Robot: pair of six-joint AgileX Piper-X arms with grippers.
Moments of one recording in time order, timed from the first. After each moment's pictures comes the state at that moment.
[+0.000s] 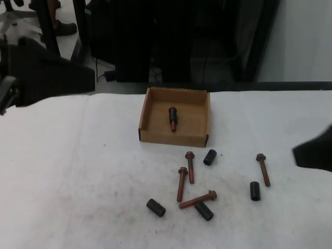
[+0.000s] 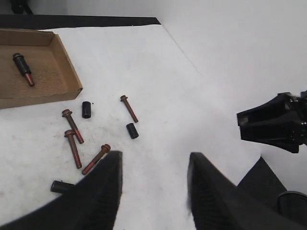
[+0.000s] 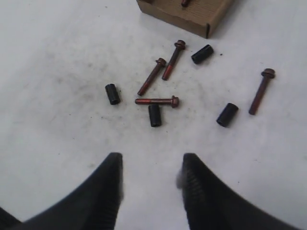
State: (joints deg) left arm -14.0 50.8 -56.6 44.2 39.5 -11.5; right arm 29.1 50.3 -53.9 57.1 -7.8 11.0
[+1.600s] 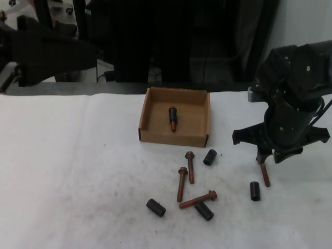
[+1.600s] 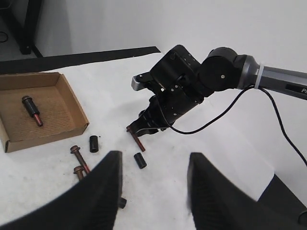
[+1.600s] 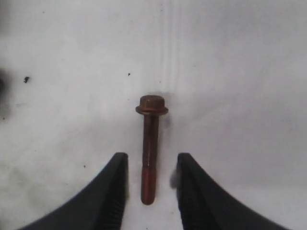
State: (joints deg) left arm -14.1 50.8 -56.6 37.2 38.7 -10.1; right arm 16.6 108.9 -76.0 53.3 5.5 15.7
